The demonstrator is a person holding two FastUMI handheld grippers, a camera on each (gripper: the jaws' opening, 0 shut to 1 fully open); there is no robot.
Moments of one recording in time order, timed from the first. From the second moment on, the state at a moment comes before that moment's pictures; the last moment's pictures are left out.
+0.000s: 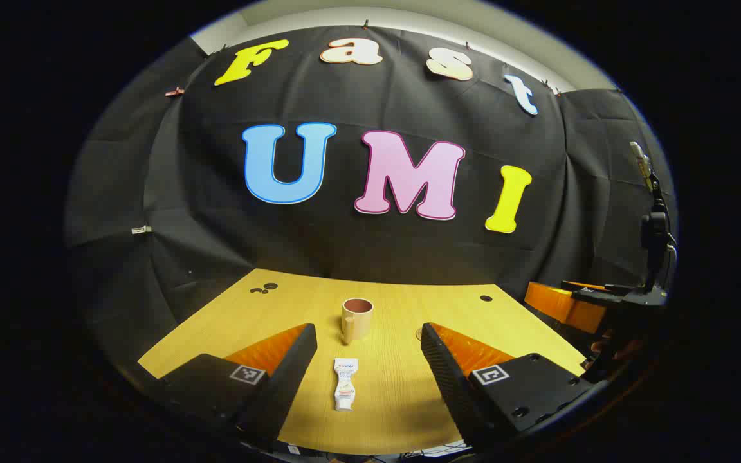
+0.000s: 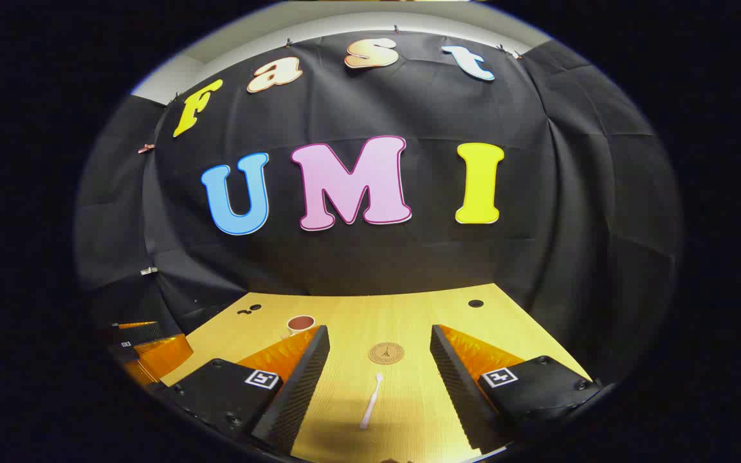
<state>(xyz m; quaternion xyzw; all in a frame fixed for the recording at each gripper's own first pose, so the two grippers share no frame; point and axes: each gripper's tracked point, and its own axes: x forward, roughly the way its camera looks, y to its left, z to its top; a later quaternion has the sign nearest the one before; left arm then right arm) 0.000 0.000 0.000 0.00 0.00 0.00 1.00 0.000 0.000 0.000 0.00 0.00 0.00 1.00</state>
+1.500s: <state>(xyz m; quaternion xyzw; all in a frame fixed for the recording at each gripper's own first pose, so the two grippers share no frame) 0.060 0.016 -0.036 0.00 0.06 0.01 1.00 0.038 -0.025 -0.020 0.02 0.04 -0.01 1.00</state>
